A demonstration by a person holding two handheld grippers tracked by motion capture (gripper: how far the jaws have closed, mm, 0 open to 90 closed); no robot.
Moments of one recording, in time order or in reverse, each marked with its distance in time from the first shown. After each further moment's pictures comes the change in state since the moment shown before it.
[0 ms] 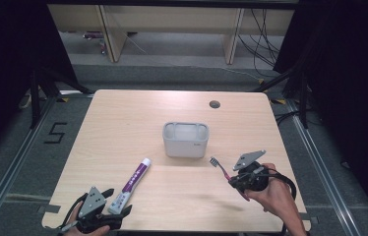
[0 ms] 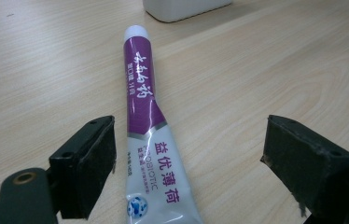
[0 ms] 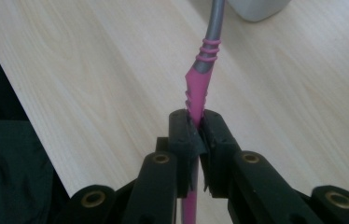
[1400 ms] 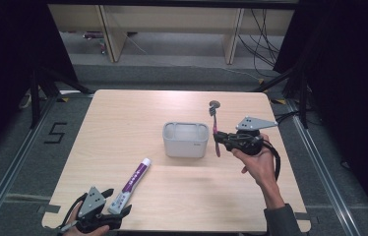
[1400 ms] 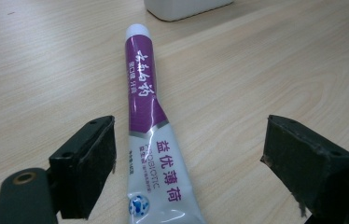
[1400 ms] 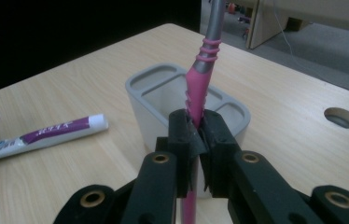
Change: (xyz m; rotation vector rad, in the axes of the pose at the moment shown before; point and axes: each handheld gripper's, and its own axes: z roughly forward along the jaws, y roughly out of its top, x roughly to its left) left arm 0.001 0.000 0.000 0.007 0.007 -0.007; right arm -0.050 0.057 0.004 -0.575 -0.003 0.152
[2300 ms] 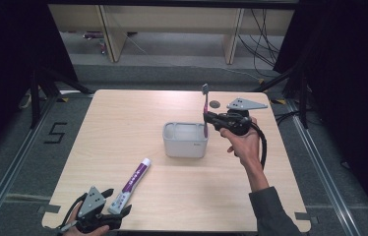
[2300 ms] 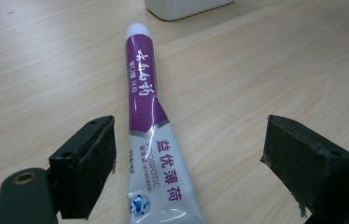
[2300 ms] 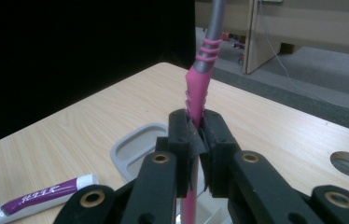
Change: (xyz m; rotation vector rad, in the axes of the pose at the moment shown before) left arm 0.000 0.000 0.000 -0.001 -0.002 -0.001; right arm -0.012 0.037 0.036 -0.108 -0.001 0.081
